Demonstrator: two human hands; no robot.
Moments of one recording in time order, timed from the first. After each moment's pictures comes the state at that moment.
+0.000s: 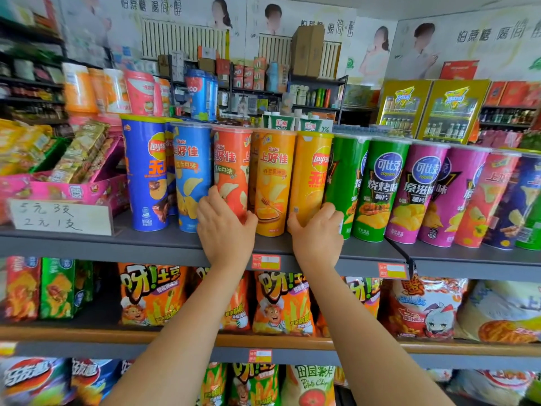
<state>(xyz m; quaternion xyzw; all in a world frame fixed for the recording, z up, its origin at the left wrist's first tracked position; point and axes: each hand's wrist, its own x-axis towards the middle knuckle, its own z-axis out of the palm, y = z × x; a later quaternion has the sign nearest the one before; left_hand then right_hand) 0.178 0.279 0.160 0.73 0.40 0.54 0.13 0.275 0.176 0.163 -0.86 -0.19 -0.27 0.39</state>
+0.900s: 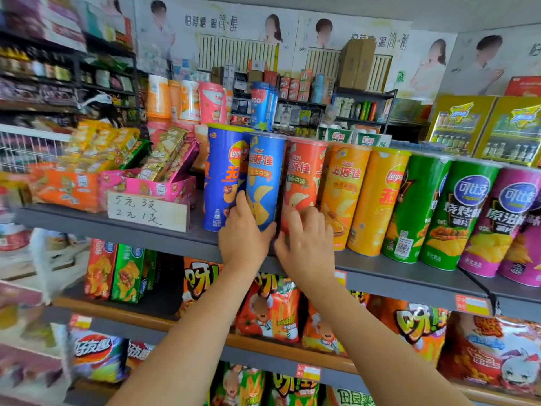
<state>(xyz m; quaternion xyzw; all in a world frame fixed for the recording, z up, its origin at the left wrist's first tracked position) 0.116 0.345 0.156 0.76 0.40 0.49 0.16 0.196 0.252 0.151 -0.71 -0.48 -0.44 0.28</state>
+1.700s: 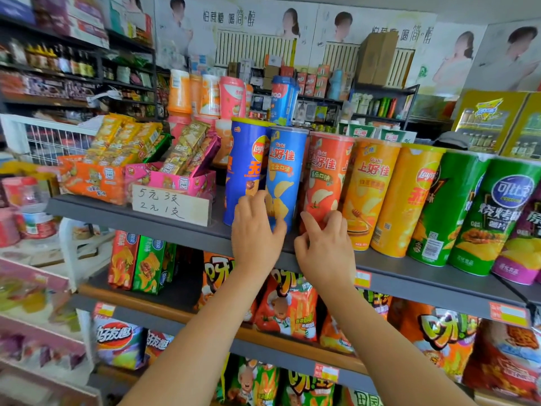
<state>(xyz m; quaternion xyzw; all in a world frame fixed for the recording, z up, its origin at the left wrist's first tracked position) 0.096 0.349 0.151 0.75 0.34 0.56 0.10 0.186 0.253 0.147 -0.78 -0.45 -0.35 0.27</state>
